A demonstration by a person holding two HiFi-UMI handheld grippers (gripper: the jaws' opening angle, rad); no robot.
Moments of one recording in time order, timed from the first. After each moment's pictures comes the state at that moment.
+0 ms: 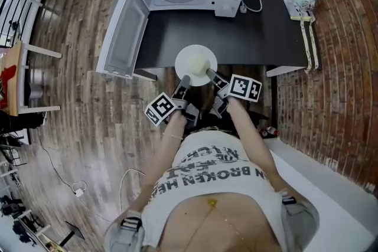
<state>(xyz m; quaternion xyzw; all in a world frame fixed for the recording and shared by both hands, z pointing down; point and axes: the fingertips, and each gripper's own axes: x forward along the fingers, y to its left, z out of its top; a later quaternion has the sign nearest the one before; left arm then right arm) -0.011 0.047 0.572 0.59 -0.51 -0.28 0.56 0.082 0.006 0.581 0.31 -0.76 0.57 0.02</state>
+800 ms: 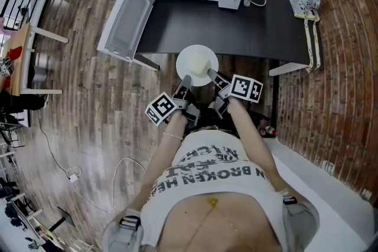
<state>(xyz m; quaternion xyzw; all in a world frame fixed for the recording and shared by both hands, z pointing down) 0.016 0.105 0.572 0.57 -0.54 -0.29 0.55 0.107 0.058 0.584 0.28 -0.76 0.58 0.04</state>
